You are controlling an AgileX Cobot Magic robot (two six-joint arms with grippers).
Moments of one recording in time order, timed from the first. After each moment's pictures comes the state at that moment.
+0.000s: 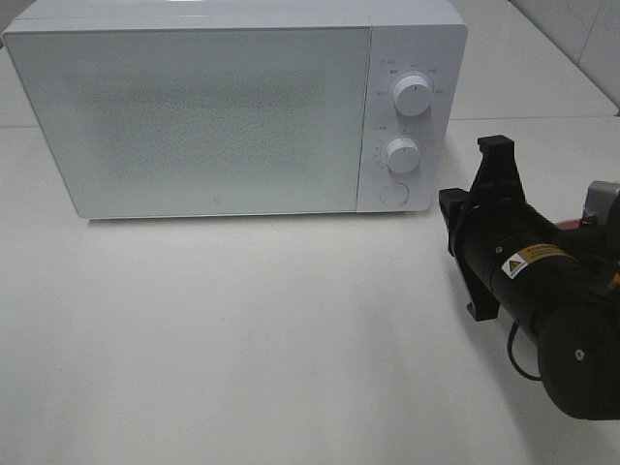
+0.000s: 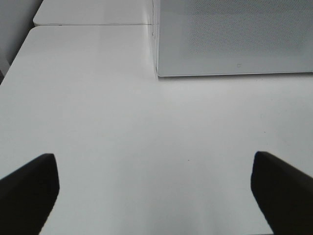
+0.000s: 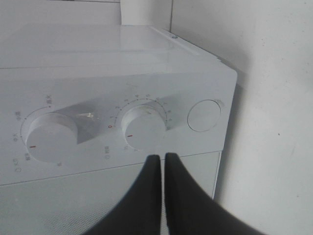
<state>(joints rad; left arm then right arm) 0.06 0.00 -0.52 -0.14 1.09 0.12 0.71 1.81 -0.39 0.62 -1.18 1.37</state>
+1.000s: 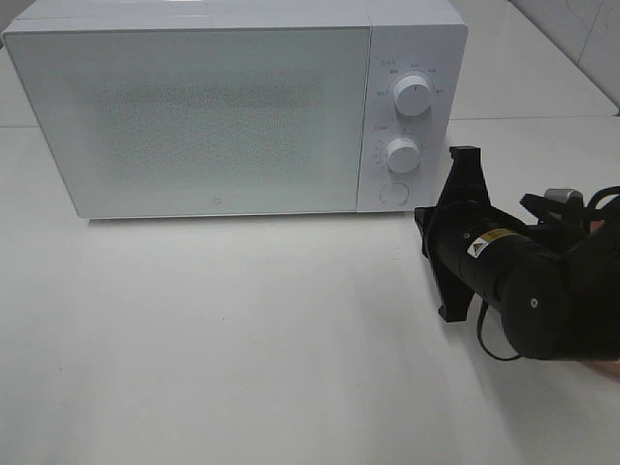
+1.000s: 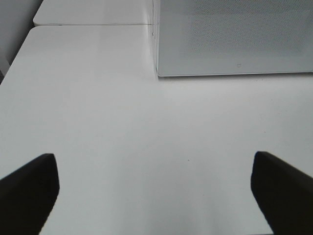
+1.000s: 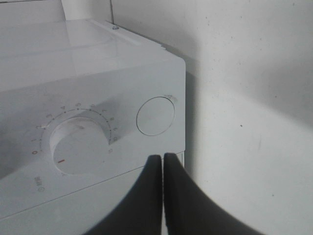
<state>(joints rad) 0.06 0.00 -0.52 -0.14 1.09 0.12 0.62 1.91 -0.53 0.53 -0.97 1.45</state>
